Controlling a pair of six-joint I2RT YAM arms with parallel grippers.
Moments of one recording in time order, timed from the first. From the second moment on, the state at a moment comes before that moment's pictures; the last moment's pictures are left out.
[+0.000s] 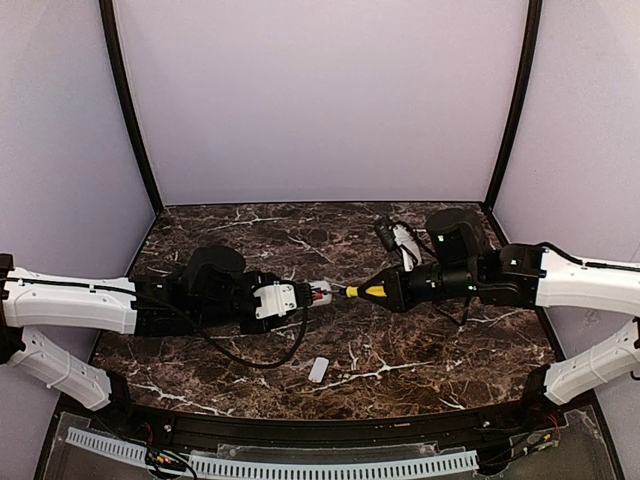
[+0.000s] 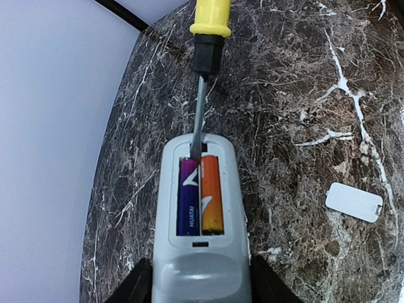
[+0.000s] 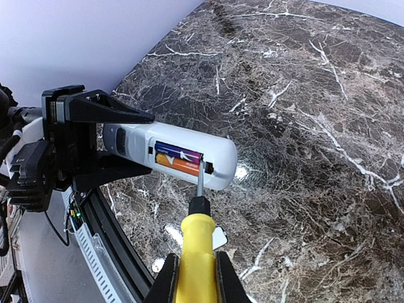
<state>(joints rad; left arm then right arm) -1.07 1.28 0.78 -0.05 -0.19 0.69 1.00 1.20 0.91 -0.26 -0.14 0.48</state>
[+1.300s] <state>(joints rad) -1.07 1.32 0.80 -0.12 -0.11 0.68 0.99 1.17 0.85 -0.22 -0.21 0.46</state>
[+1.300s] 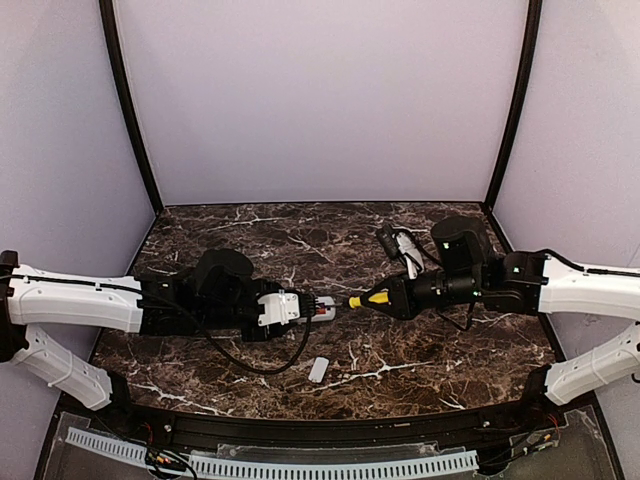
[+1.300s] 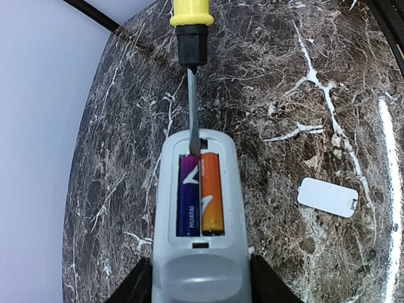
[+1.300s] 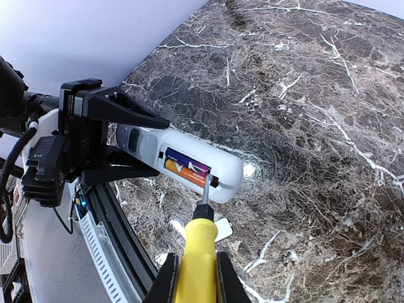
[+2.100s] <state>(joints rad) -1.08 1.37 0.84 -0.10 -0.09 0.68 1.02 1.12 0.85 -0.06 -0.37 0.47</state>
